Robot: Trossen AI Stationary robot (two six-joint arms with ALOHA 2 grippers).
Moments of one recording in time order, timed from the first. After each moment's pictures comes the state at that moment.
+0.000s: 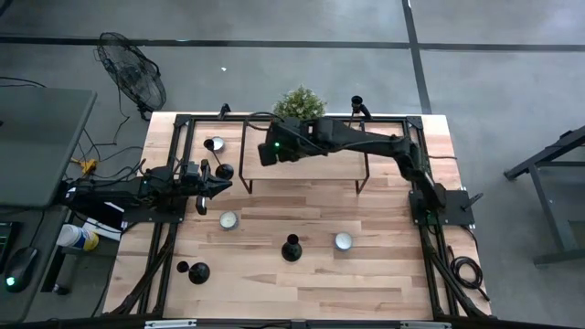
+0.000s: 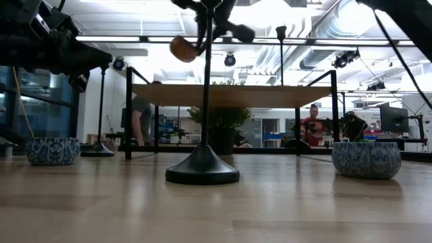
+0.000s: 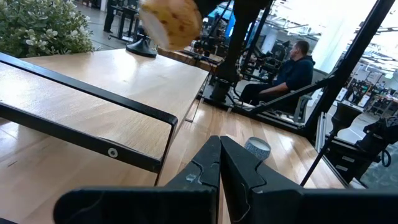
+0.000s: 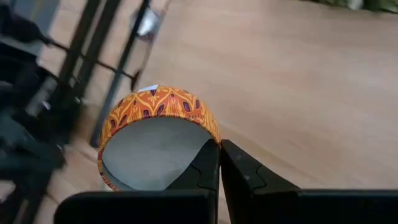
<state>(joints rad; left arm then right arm) 0.00 0.02 0.01 0.03 -0.12 -0.32 -0.11 2.16 2.34 -1.18 0.25 1.10</state>
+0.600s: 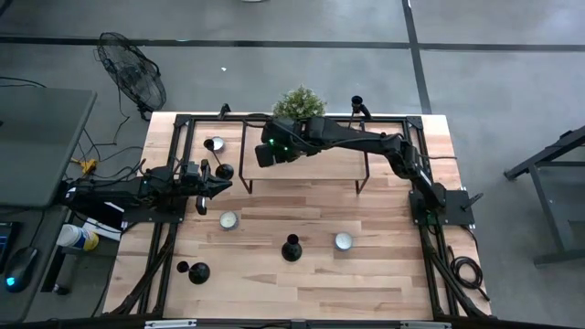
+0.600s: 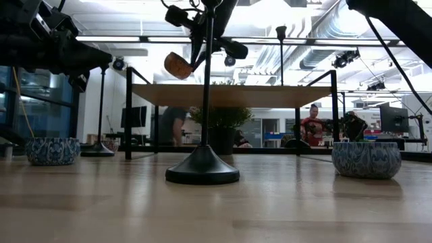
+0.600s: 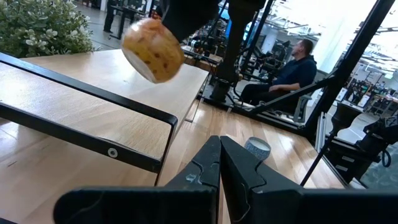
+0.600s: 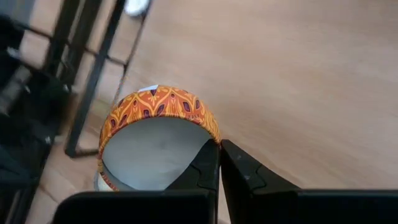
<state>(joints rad) 0.00 0.02 0.01 0.03 -0.12 -0.32 -0.16 2.21 2.33 -1.15 0.13 1.04</state>
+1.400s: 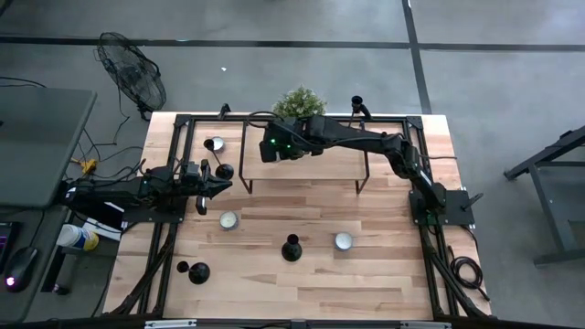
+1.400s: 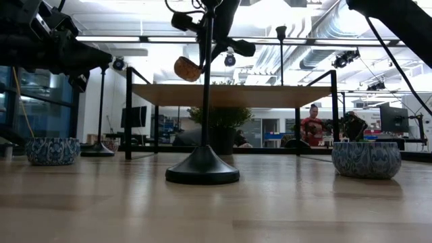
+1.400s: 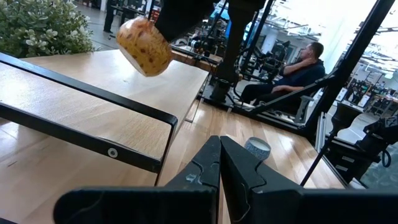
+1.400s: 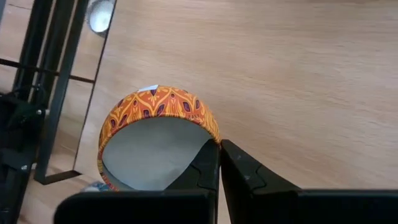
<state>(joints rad) 0.00 0.02 0.01 0.03 -0.12 -0.32 -0.16 2.21 2.34 -1.23 0.21 1.15</state>
